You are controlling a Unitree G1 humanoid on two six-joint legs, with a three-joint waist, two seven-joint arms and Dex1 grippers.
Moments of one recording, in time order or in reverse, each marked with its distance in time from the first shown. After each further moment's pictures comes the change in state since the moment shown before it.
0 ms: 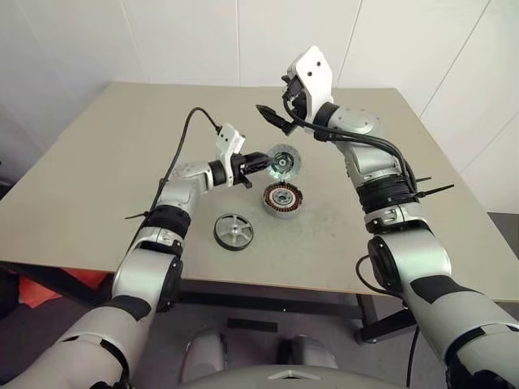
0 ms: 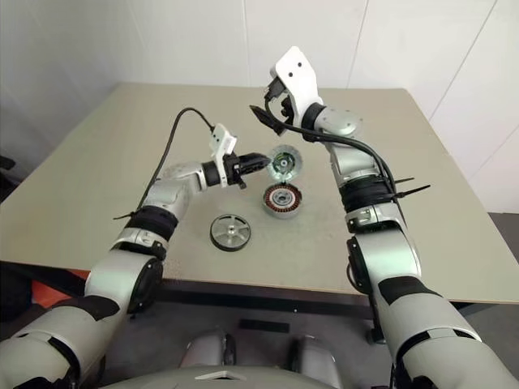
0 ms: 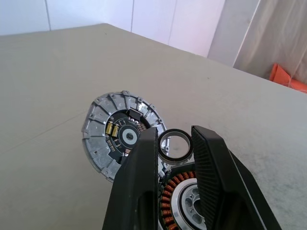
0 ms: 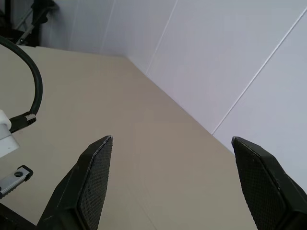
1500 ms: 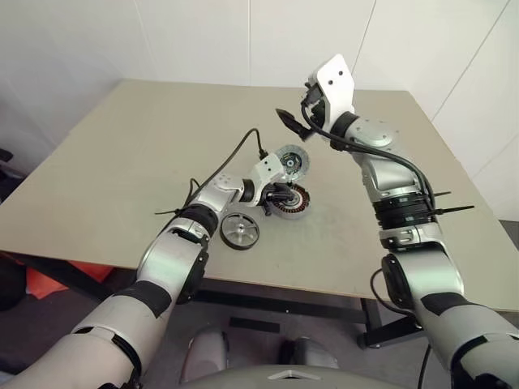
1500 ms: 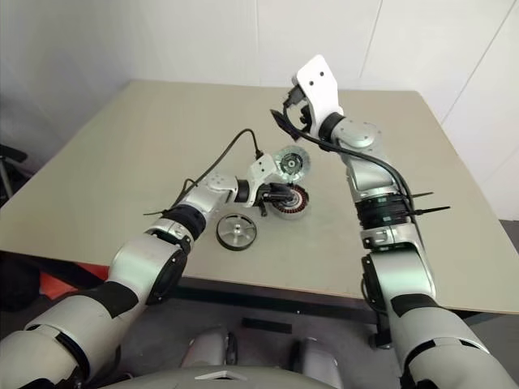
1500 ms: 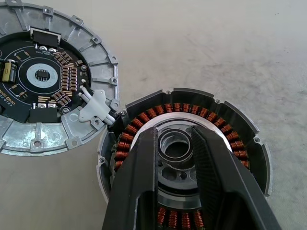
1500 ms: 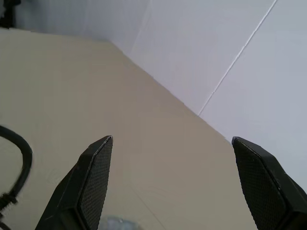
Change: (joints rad) left arm -0.091 -0.137 -0.125 0.326 0.300 -0.260 0.043; right arm 0.142 -0.120 0.014 -0.189 -0.017 0.113 -0.060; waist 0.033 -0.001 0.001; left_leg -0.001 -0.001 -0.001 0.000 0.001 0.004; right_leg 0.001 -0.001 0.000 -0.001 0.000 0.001
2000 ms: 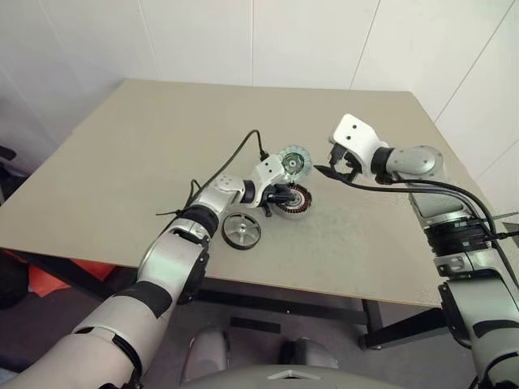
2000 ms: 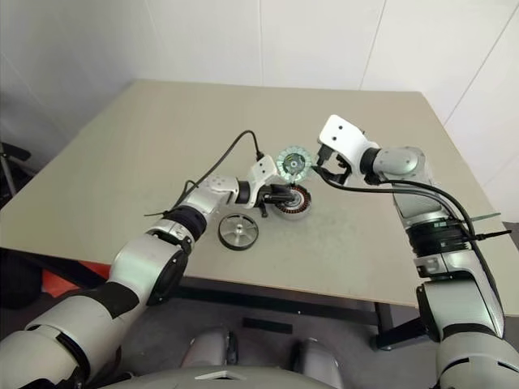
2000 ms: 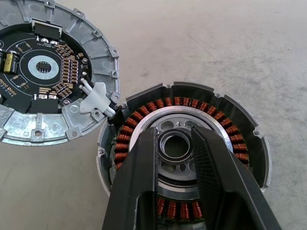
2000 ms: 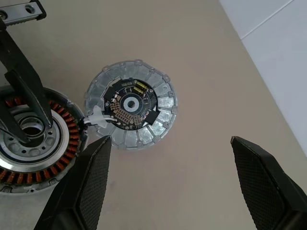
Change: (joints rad) left arm 0.002 -0.006 0.000 0.009 0.001 -0.005 -0.001; right arm 0.202 -0.277 0.087 -0.116 -0.062 -0.015 0.288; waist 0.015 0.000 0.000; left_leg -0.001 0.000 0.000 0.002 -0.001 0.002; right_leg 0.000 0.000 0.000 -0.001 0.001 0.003
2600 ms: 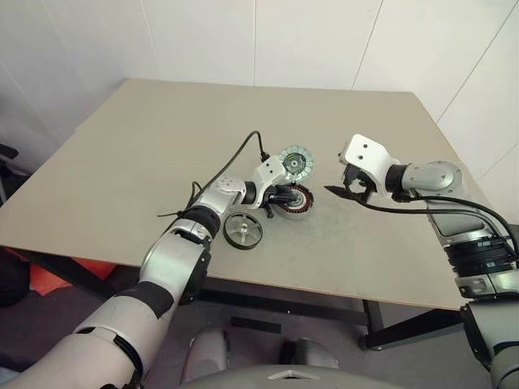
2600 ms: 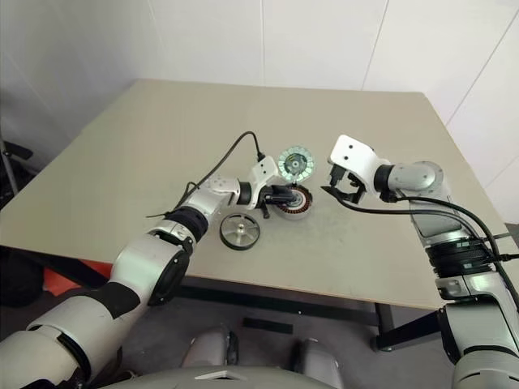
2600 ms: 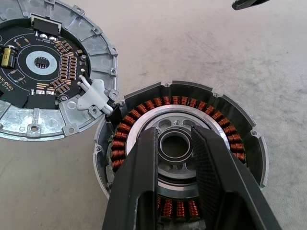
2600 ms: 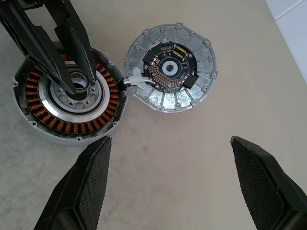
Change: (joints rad) left arm -0.003 -0.011 0.015 0.016 -0.002 0.001 0.011; right arm 0.128 -0.076 -0.021 -0.110 0.035 0.027 0.070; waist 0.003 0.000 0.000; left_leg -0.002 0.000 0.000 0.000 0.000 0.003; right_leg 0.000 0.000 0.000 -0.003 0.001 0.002
